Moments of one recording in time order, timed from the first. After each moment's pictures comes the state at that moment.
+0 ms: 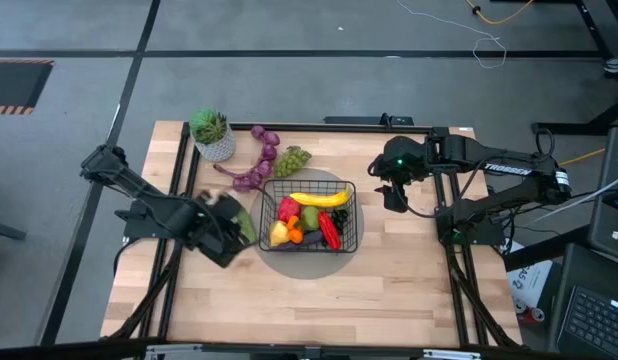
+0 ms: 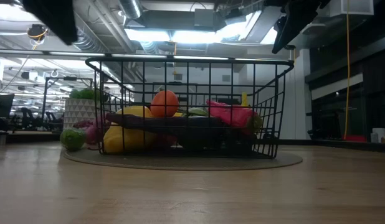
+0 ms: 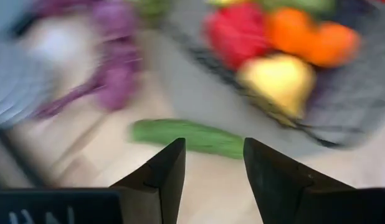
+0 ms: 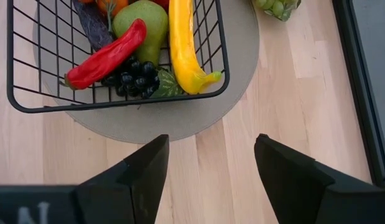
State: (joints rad) left arm -0.55 1.32 1.19 -1.25 -0.60 -1.22; right arm -0.15 1.23 1.26 -1.06 0.05 -0.06
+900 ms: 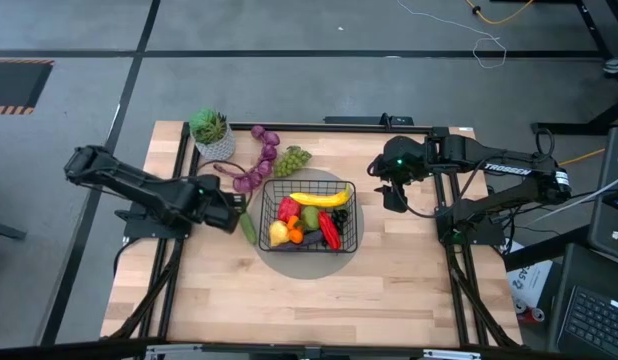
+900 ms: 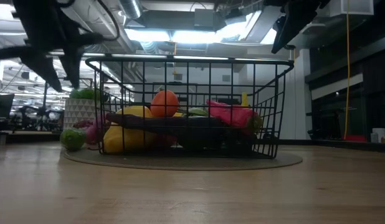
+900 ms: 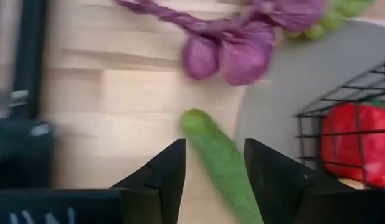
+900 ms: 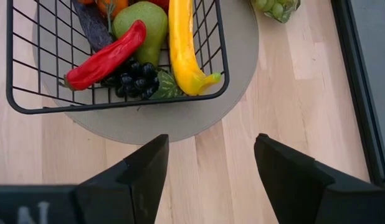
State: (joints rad) left arm -0.28 1.11 0.82 -1.16 -0.58 -1.89; right arm -0.15 1.23 1.26 -1.06 0.05 -0.06
